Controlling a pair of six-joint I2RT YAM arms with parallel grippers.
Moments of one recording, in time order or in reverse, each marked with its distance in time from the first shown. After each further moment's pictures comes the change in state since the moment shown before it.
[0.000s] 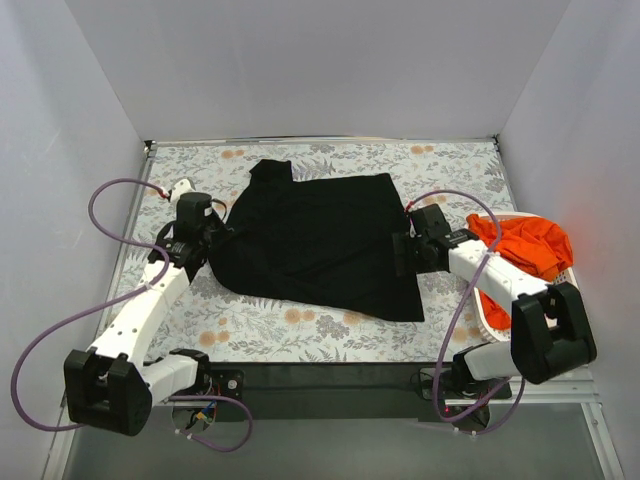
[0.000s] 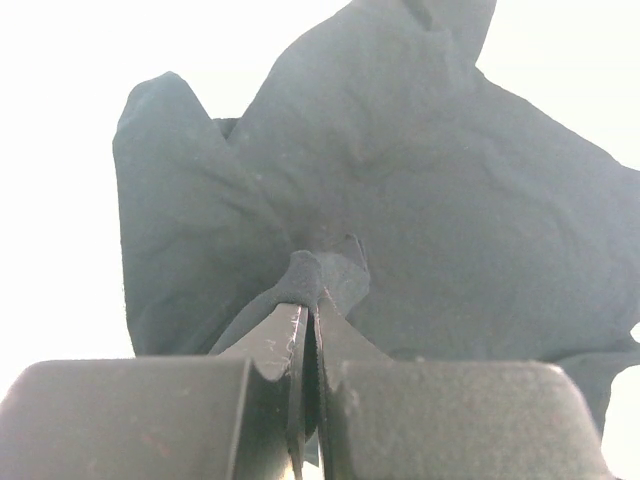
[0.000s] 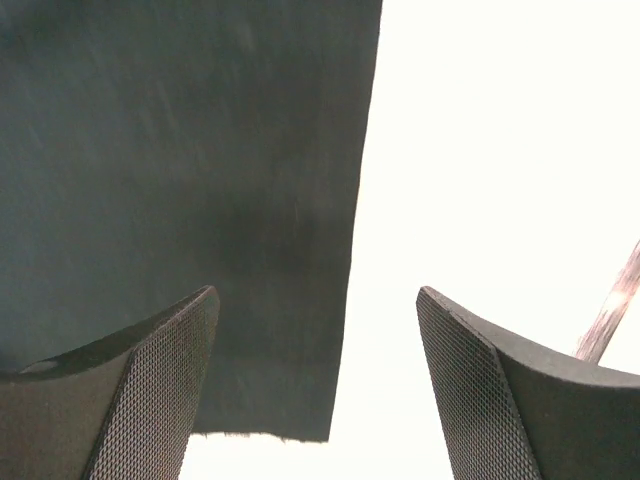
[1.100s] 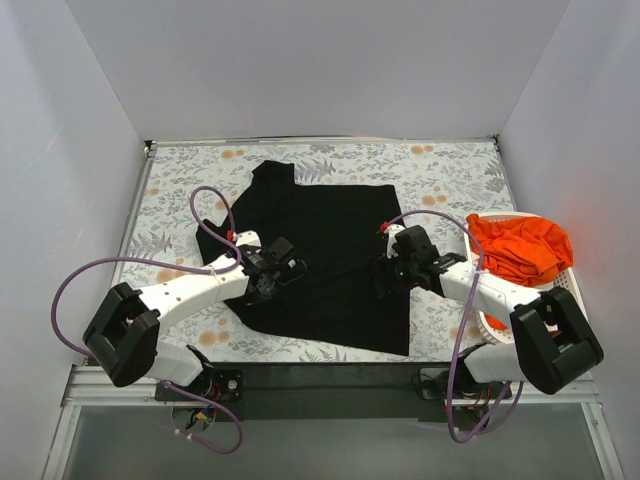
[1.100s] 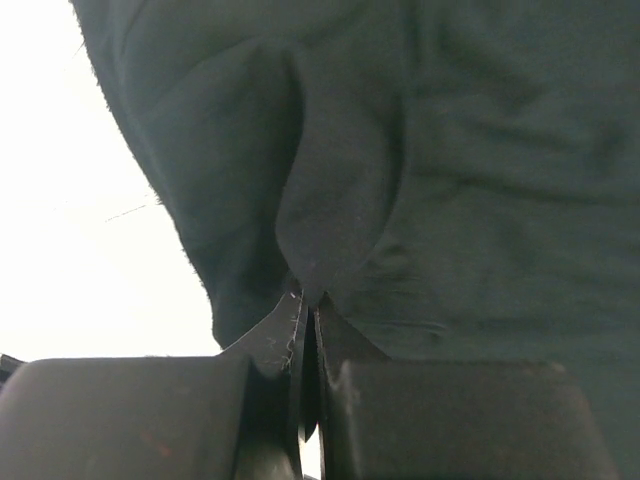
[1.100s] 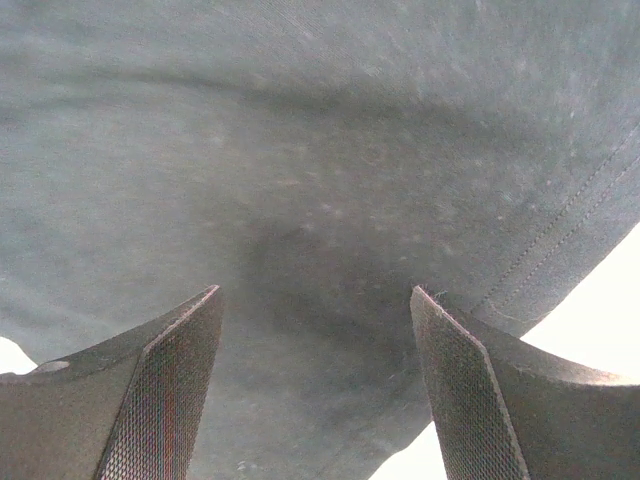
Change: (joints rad) left arm -0.581 0.258 -0.006 -0.521 -0.285 -0.452; right arm 0.149 -0.088 -0.211 0.235 -0.277 0.005
